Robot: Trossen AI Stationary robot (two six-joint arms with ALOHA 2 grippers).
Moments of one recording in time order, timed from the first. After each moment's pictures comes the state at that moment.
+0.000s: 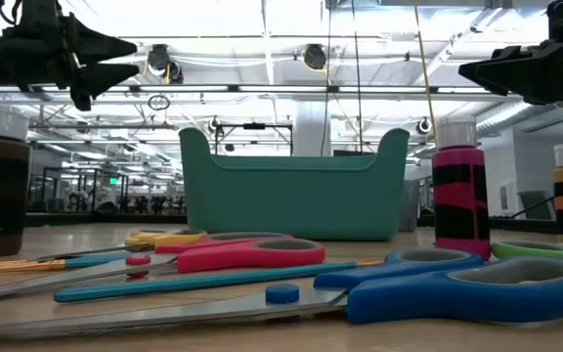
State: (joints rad) left arm 0.00 0.23 0.02 0.49 -0.34 -0.11; right arm 0.16 0.01 0.01 0.08 0.13 -0.46
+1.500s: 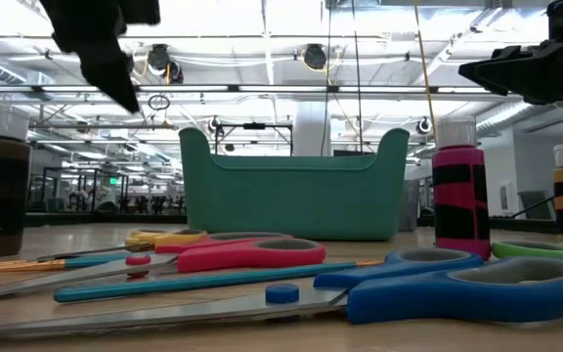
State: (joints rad) left arm -0.26 1.20 0.91 -0.73 -0.21 -0.53; right arm 0.16 0.01 0.01 0.08 0.13 -0.46
